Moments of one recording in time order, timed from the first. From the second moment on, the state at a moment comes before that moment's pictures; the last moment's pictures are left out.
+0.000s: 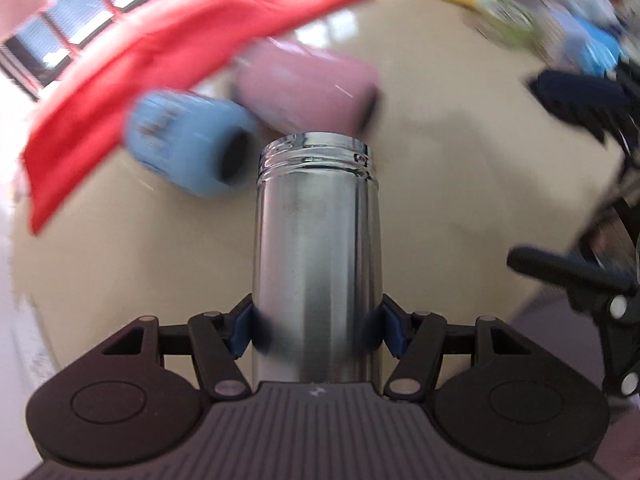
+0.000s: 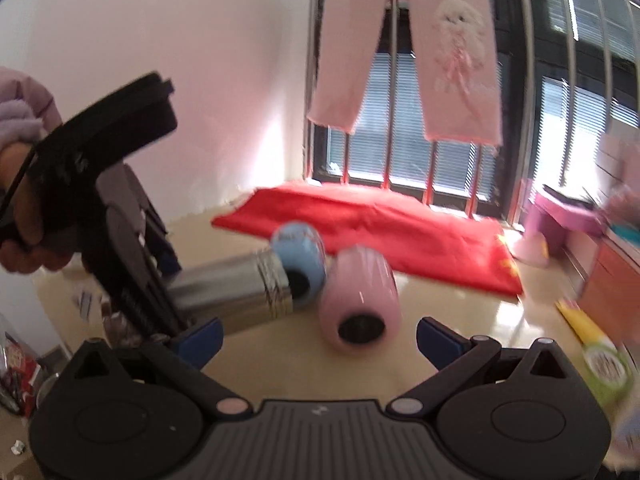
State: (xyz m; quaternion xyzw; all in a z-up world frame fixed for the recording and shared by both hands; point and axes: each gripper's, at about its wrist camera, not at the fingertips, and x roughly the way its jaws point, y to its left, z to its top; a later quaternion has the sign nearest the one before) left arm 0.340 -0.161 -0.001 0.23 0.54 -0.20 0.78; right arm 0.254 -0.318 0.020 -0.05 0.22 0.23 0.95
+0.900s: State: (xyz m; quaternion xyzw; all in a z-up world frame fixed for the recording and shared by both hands) left arm 0.242 -0.056 0.051 0.10 0.36 -0.13 0.92; right arm 0.238 -0.271 0.022 -0.04 0.32 0.16 0.93
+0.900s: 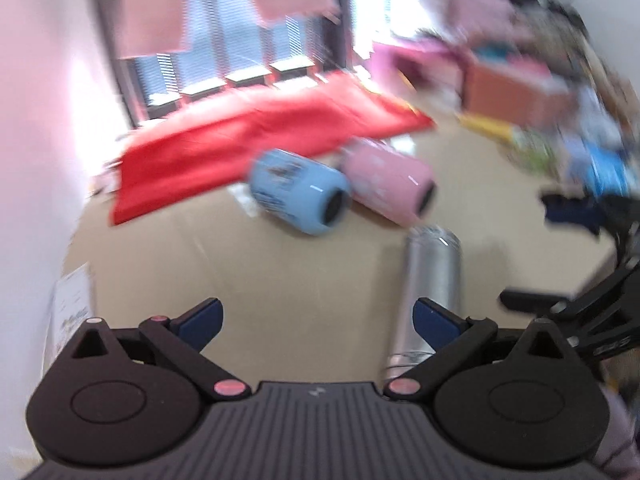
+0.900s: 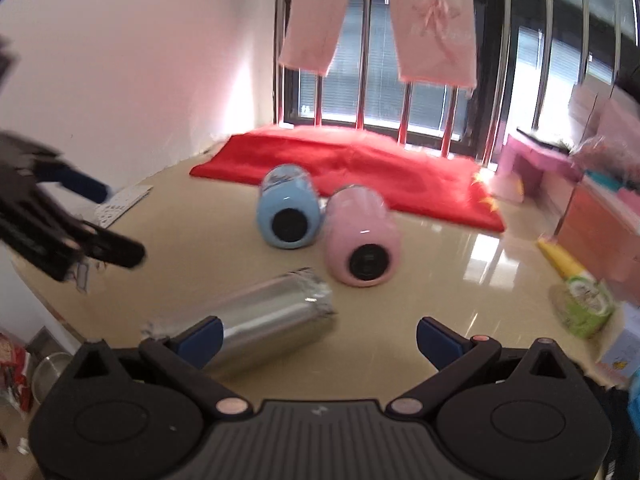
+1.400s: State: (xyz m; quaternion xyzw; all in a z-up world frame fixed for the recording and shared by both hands) left arm 0.203 0.003 0.028 0.04 0.32 -0.17 0.93; right arm 0.308 -0.218 0.012 0.11 0.50 0.03 0.86
